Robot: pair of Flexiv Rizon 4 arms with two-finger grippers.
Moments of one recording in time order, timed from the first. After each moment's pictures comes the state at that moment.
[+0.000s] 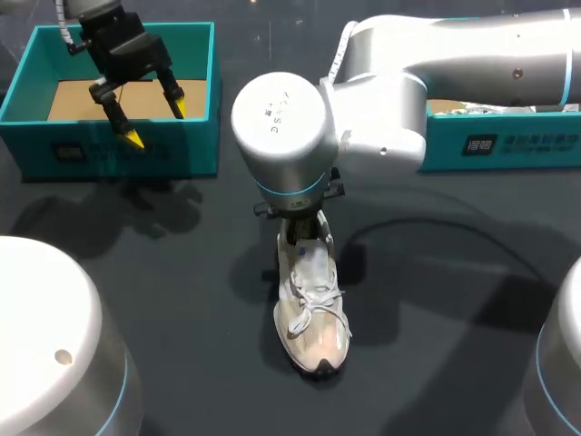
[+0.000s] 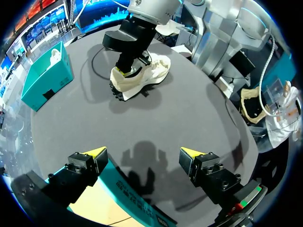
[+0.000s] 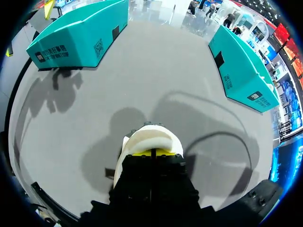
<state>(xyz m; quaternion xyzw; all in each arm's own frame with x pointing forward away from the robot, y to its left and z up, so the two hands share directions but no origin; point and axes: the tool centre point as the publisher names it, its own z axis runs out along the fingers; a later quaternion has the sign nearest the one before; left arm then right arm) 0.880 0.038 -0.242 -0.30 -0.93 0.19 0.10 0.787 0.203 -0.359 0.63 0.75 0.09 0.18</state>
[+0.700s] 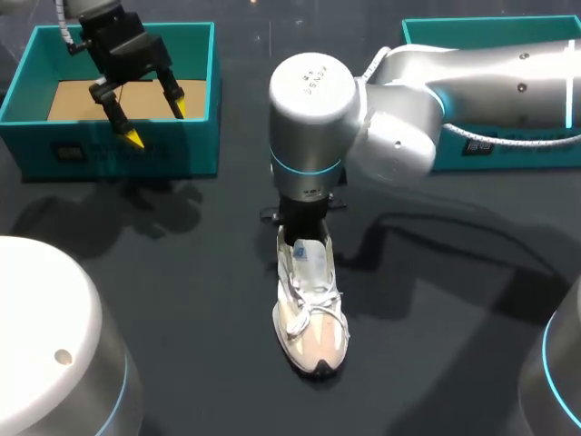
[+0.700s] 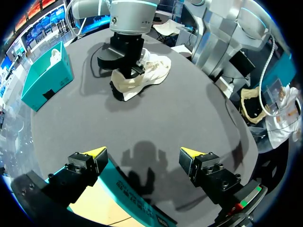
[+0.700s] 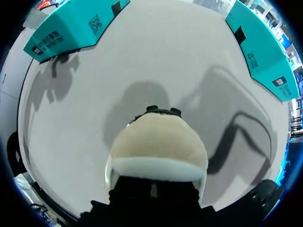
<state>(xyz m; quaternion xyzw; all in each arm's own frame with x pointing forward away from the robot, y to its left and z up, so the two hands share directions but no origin) 0.880 0.038 -0.242 -0.30 -0.93 0.19 0.10 0.769 0.209 -0.402 0.65 0.76 0.05 0.04</state>
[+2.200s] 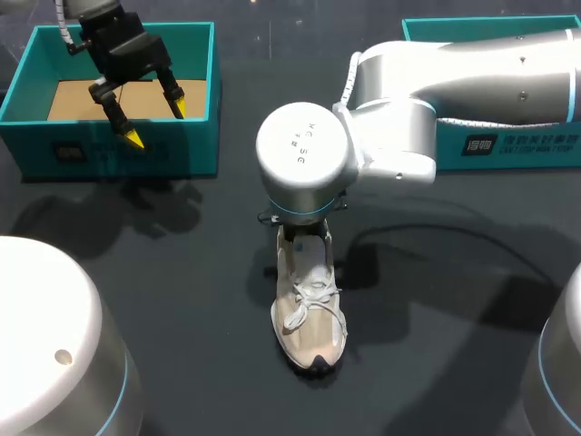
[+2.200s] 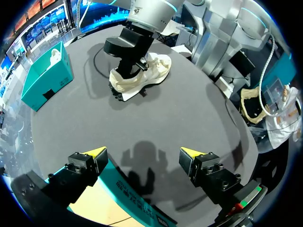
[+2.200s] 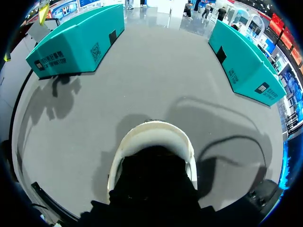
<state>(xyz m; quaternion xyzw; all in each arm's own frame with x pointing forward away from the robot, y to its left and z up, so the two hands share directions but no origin) 0.880 0.038 -0.242 -0.30 -0.93 0.19 0.10 0.794 0.207 -0.387 0.65 0.73 0.13 0.16</state>
